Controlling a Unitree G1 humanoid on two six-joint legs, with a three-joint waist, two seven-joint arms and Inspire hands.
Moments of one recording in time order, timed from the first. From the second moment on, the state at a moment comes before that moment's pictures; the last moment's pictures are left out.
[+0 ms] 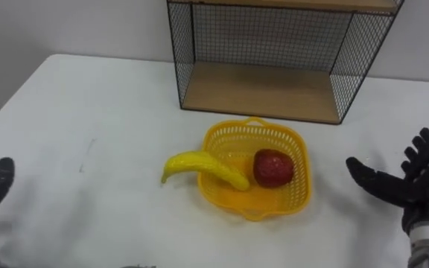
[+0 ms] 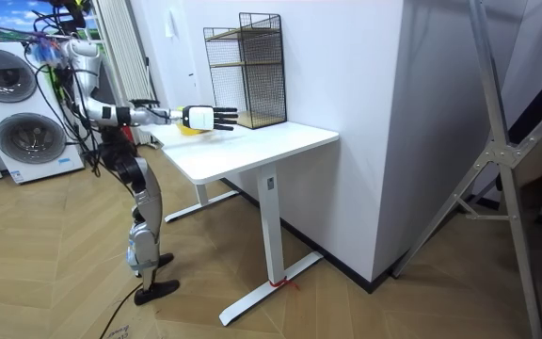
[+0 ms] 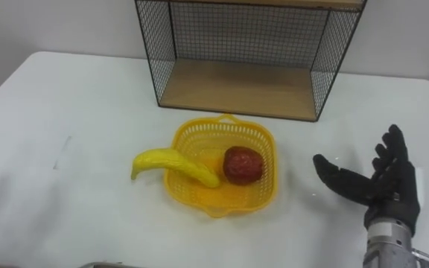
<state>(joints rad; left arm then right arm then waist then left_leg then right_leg) 0.34 0.20 0.20 -0.07 -0.71 -0.17 0.52 0.32 -0.30 -0.14 -0.04 0.35 -0.05 -0.23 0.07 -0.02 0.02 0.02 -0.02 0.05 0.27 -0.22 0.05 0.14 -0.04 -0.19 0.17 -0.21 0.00</state>
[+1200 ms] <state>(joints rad) 0.30 0.18 0.06 0.11 -0.80 -0.14 0.00 0.24 -0.24 0.01 0.07 0.34 -0.03 -0.07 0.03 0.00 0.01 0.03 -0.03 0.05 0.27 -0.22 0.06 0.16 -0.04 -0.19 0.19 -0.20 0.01</state>
